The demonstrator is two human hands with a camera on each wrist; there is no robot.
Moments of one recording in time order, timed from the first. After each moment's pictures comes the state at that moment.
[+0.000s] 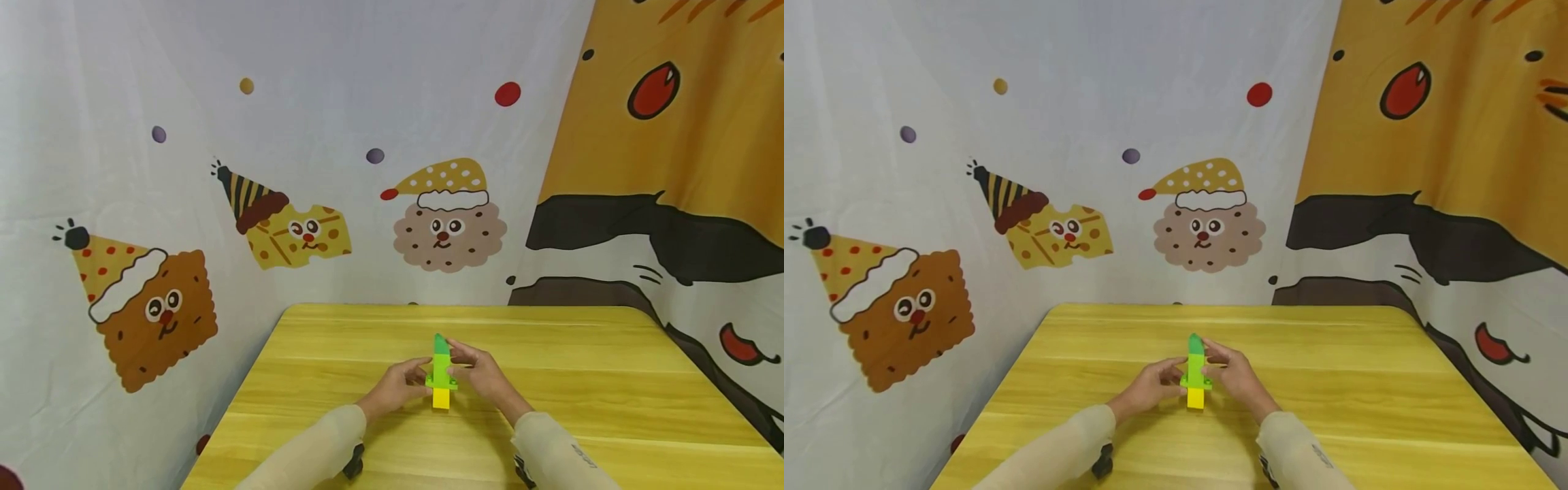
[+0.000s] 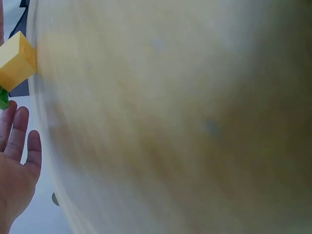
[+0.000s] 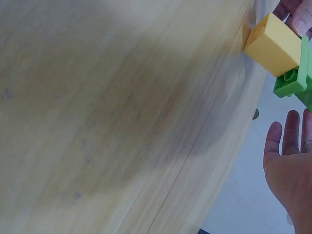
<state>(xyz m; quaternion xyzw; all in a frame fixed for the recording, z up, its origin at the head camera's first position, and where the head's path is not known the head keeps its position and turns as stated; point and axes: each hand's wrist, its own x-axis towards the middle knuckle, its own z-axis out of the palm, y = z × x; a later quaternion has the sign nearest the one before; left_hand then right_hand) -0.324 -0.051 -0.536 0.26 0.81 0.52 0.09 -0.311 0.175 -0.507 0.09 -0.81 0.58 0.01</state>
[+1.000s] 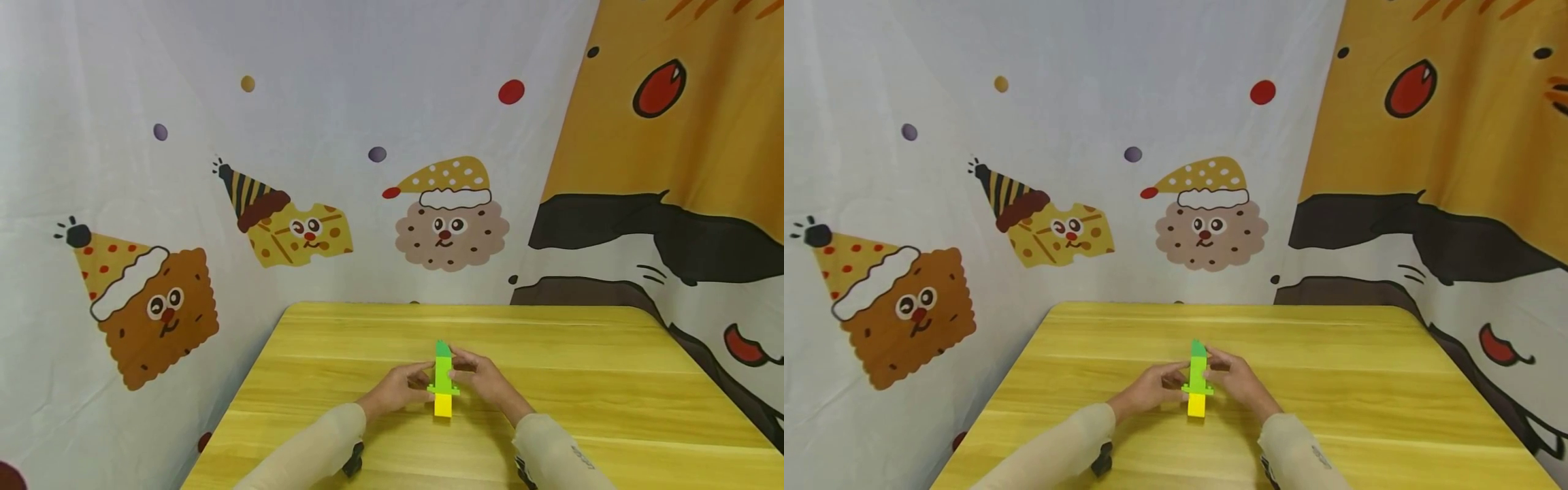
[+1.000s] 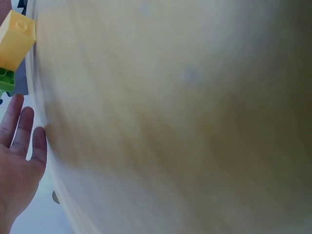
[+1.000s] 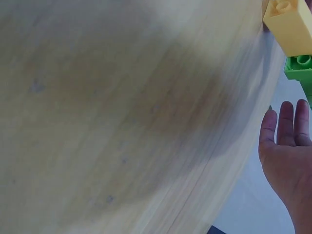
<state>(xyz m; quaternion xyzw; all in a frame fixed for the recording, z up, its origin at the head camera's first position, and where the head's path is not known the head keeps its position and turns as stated) -0.322 -0.054 -0.535 0.25 0.82 0.50 0.13 -0.312 0.183 -0.520 0.11 -0.82 0.56 -0.04</state>
